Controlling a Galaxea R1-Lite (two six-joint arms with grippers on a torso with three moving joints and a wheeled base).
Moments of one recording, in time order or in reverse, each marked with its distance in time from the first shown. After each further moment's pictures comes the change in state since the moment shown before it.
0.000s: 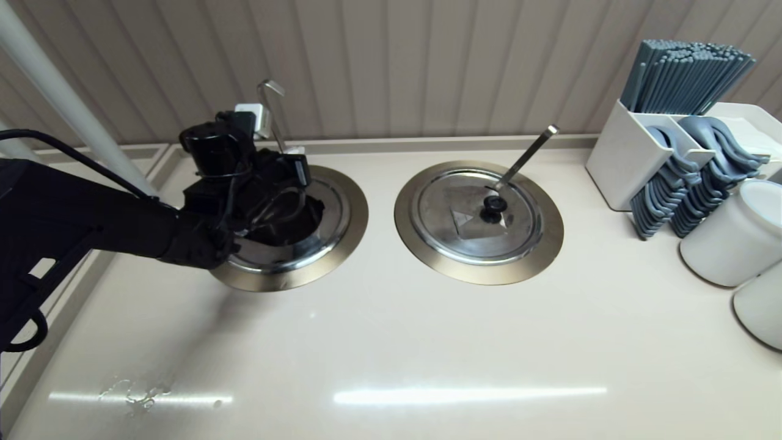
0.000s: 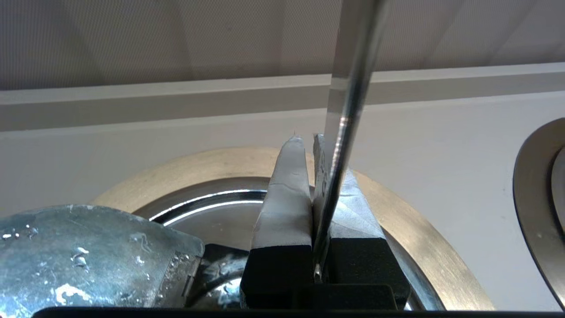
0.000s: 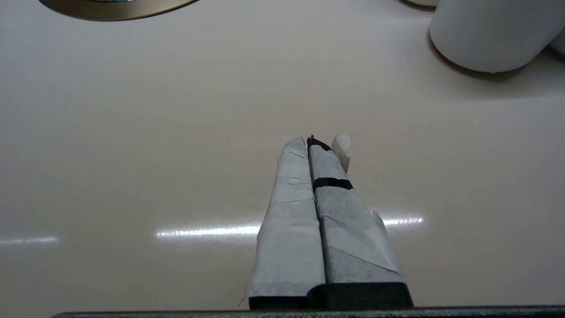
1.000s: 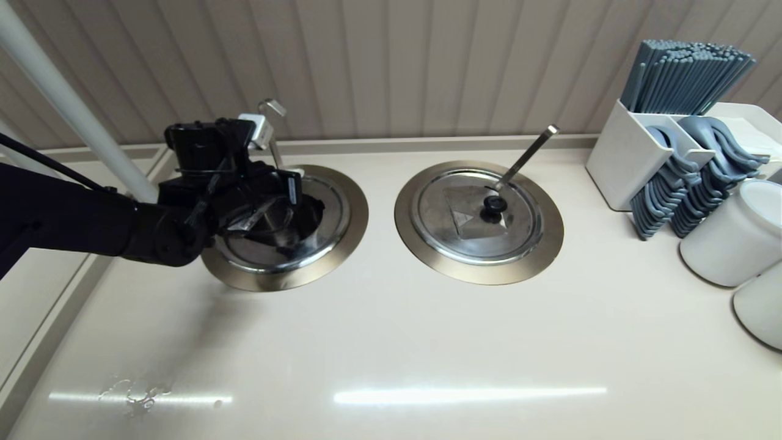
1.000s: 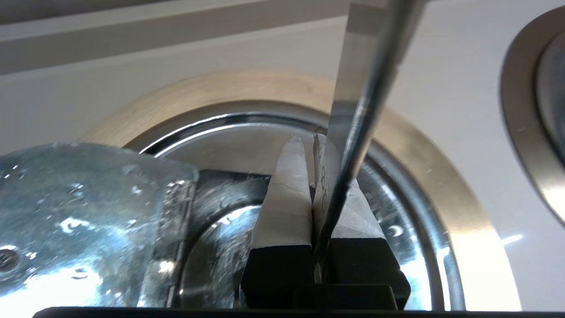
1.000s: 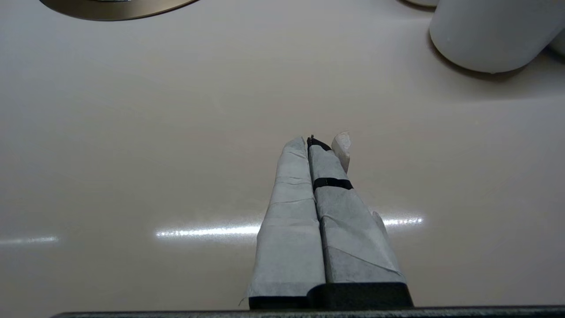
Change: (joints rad) left arm 0.031 -0.099 0.061 0.251 -0.105 0.085; right arm 0.000 0.000 0.000 0.000 0.000 -0.001
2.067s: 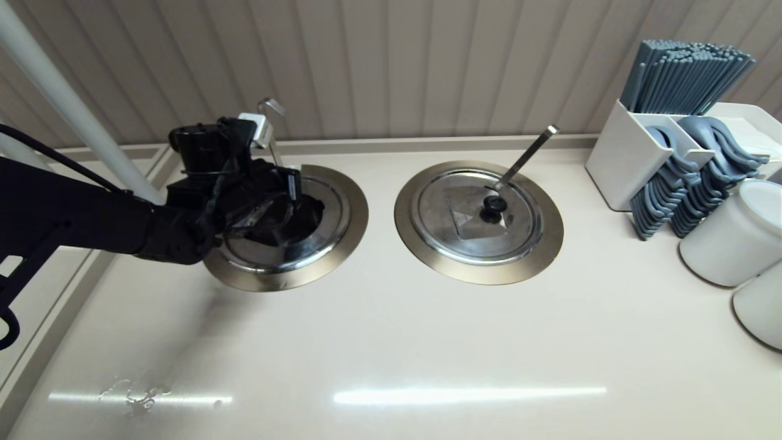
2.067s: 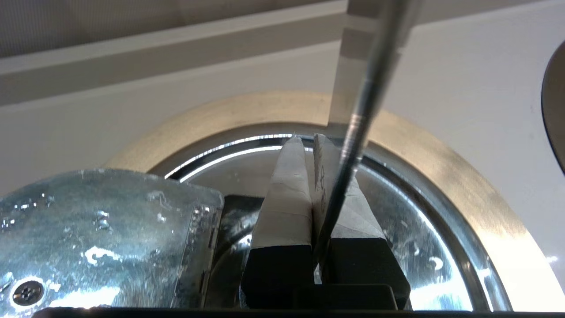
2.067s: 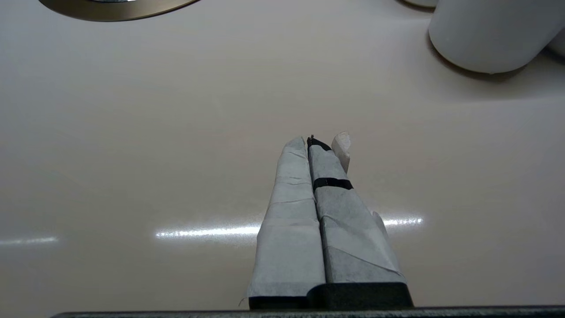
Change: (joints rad) left arm 0.011 0.067 -0.046 -0.106 0.031 0.026; right arm 0.000 0.000 0.000 0.000 0.000 0.000
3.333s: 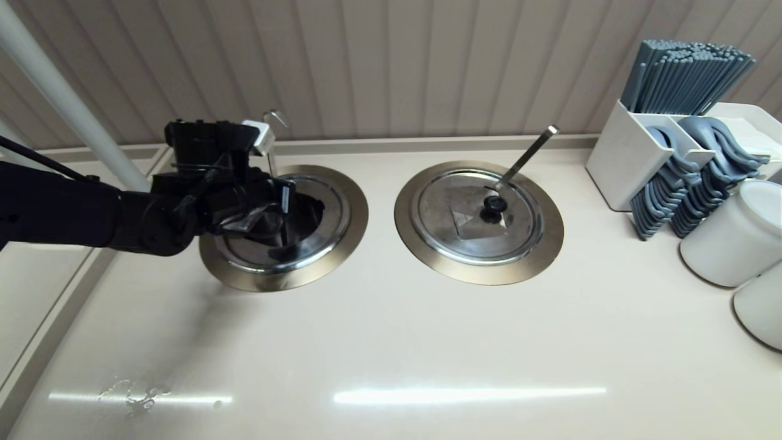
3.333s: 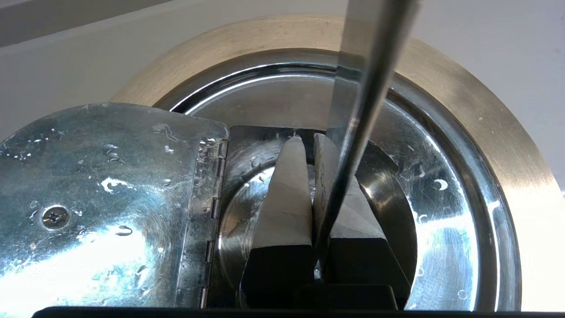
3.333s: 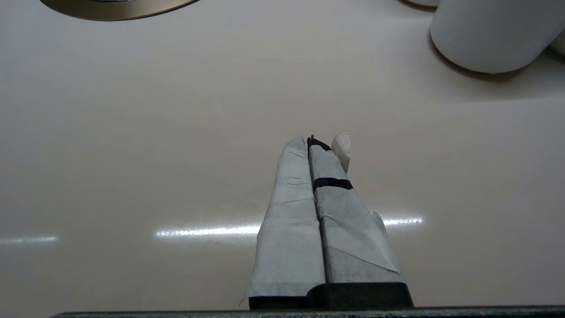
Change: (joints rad) left arm 0.007 -0.082 0.001 0.290 0.032 0.071; right arm 0.000 0.000 0.000 0.000 0.000 0.000
